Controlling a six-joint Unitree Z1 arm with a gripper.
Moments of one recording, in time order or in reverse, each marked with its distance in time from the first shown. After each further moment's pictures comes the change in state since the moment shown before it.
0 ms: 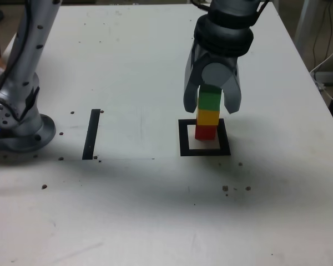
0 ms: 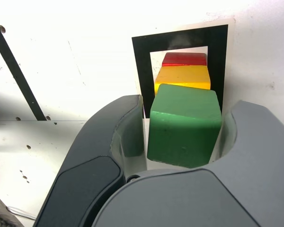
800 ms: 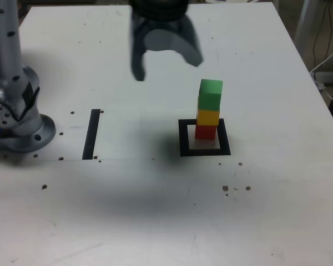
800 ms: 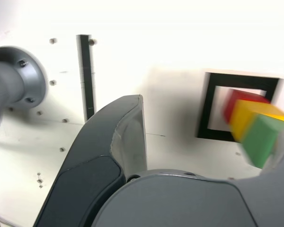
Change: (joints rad) arm -0.013 -0.362 0.354 -0.014 0.108 -0.243
